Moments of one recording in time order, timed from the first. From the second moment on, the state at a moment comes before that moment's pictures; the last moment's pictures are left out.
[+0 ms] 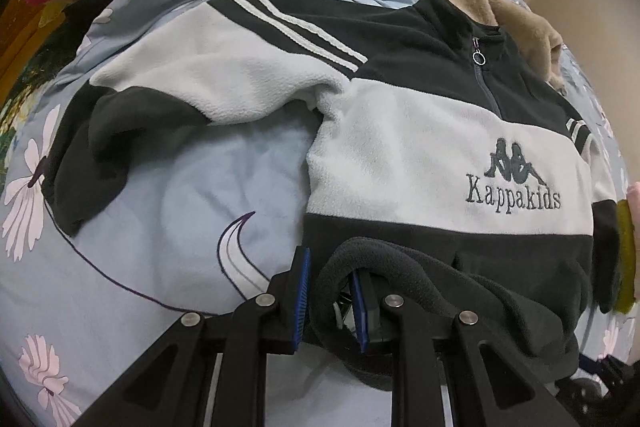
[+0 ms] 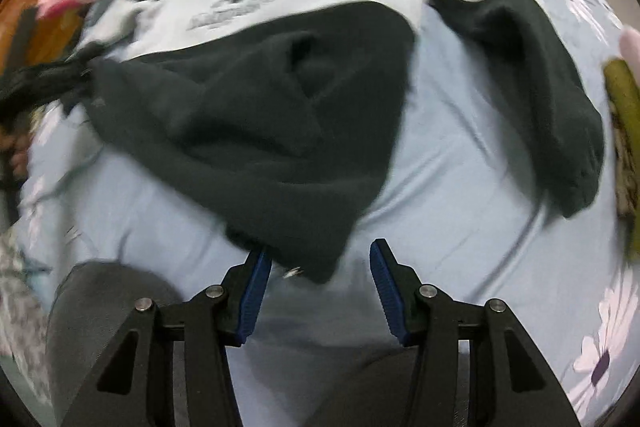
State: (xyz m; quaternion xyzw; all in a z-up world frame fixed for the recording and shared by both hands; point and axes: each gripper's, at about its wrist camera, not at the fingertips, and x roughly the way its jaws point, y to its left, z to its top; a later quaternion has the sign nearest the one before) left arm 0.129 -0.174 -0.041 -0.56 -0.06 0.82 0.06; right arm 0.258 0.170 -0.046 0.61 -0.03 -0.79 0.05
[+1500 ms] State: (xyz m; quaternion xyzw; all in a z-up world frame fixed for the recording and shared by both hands) left arm 0.245 -0.221 -0.051 -0.57 -0.03 0.82 0.02; right arm 0.270 0.219 0.014 0.57 -0.05 -0.81 0.13
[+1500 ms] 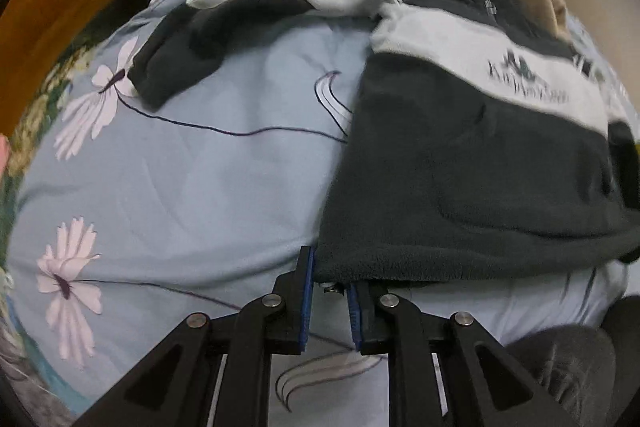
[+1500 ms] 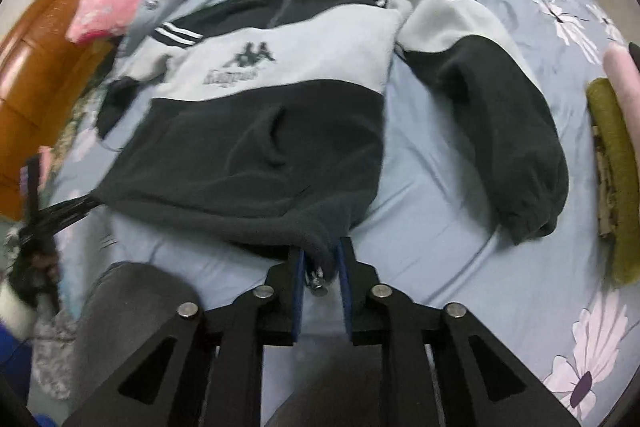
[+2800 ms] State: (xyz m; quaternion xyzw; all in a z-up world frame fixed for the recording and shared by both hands) left arm 0.235 -0.250 -0.072 -0.57 -0.23 0.79 0.06; right arm 0.238 0.246 -0.038 0.59 -0.28 -0.75 0.12
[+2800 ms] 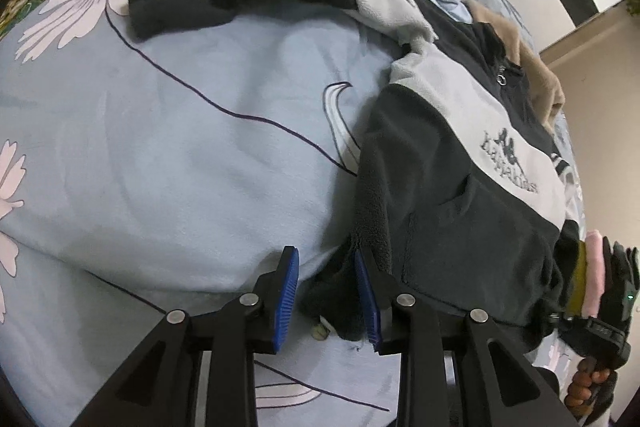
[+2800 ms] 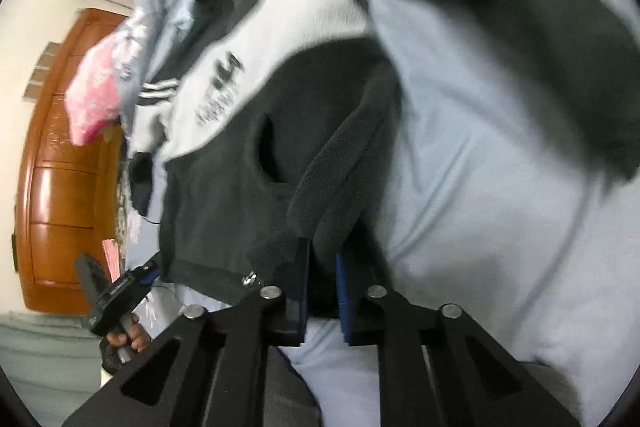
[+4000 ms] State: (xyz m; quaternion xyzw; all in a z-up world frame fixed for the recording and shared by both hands) left arm 0.220 -0.228 -0.087 -0.57 -0.28 0.76 0.13; right arm 0.232 0.302 -0.086 0.62 -0.29 -0.72 0.05
